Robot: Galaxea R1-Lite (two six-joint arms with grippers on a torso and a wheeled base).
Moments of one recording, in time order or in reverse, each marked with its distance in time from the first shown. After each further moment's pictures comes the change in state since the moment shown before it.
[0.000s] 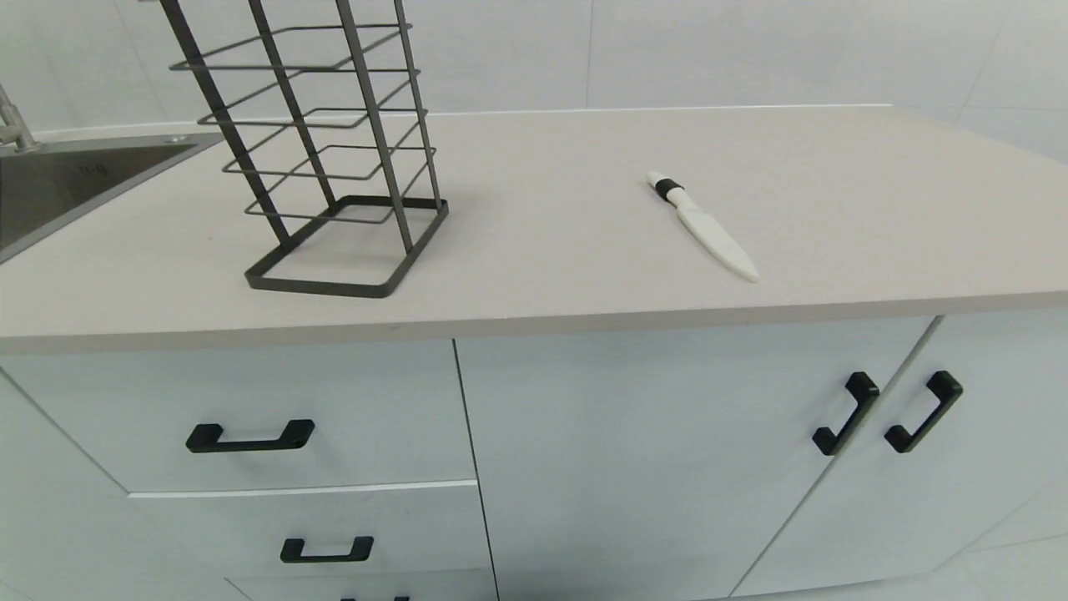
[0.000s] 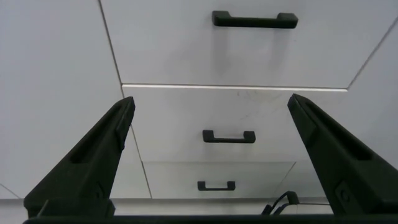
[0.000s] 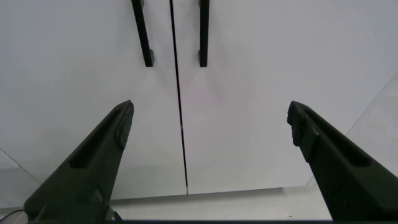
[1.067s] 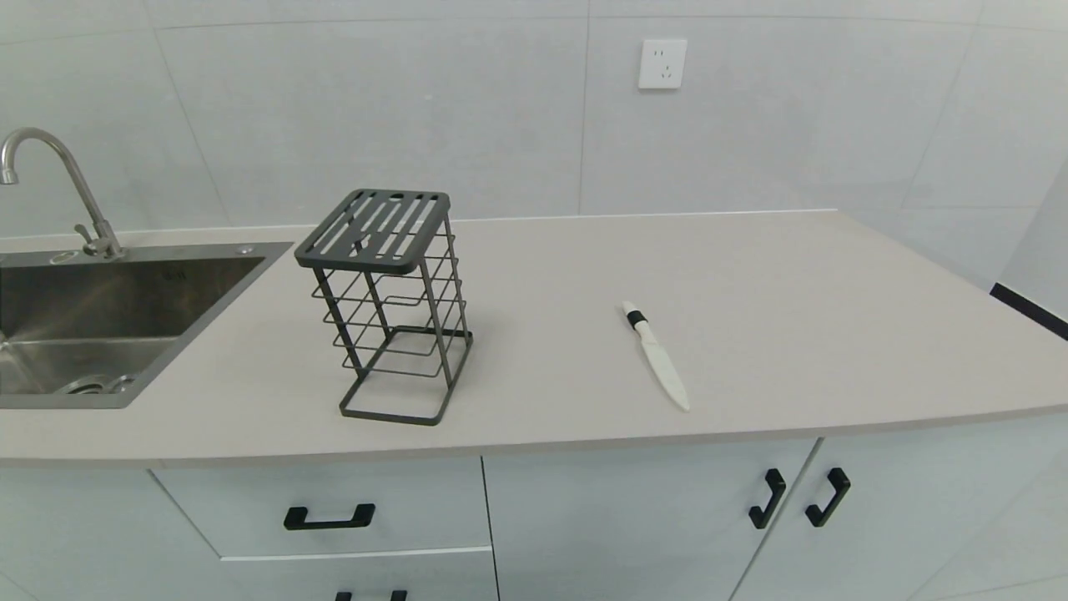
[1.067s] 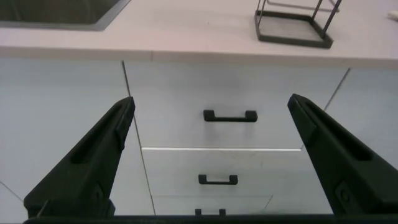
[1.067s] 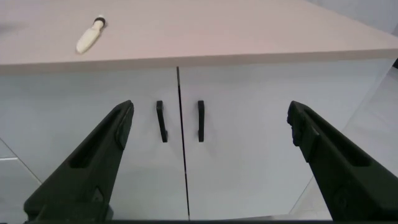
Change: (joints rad) left arm 0.000 0.000 0.000 -0.001 0.000 0.001; right arm 0.000 0.000 0.000 -0.002 0.000 0.000
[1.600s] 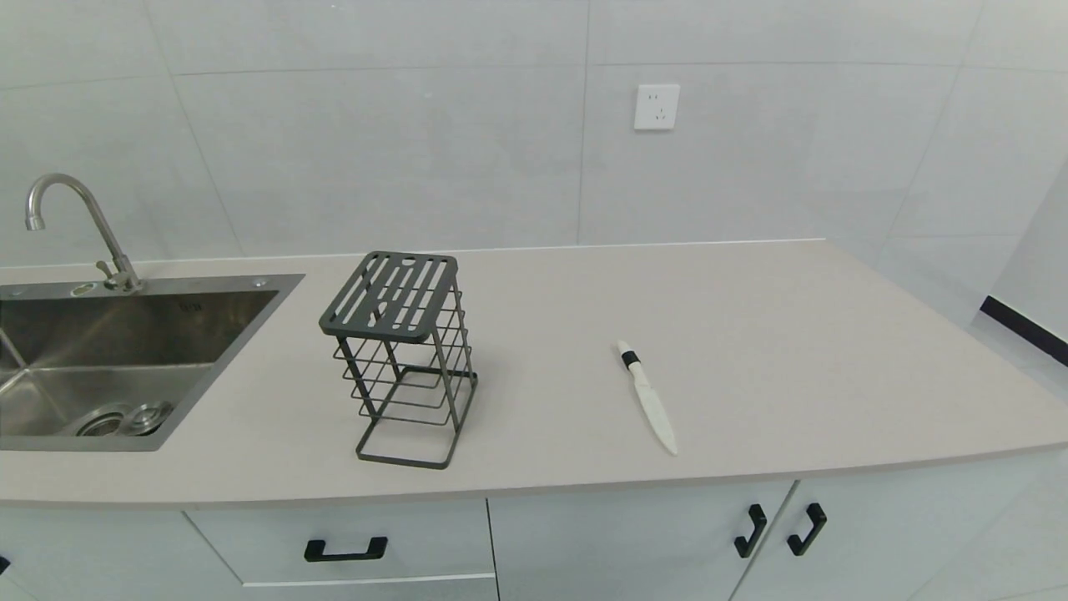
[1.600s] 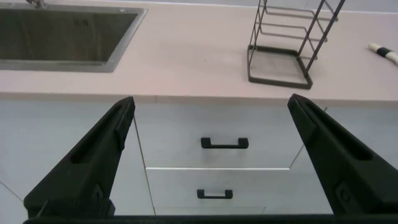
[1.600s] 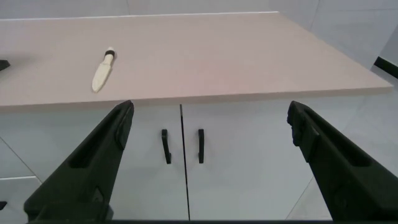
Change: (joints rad) left arm 0.000 0.000 0.000 -0.001 0.000 -0.001; right arm 0.000 0.000 0.000 -0.001 0.001 0.000
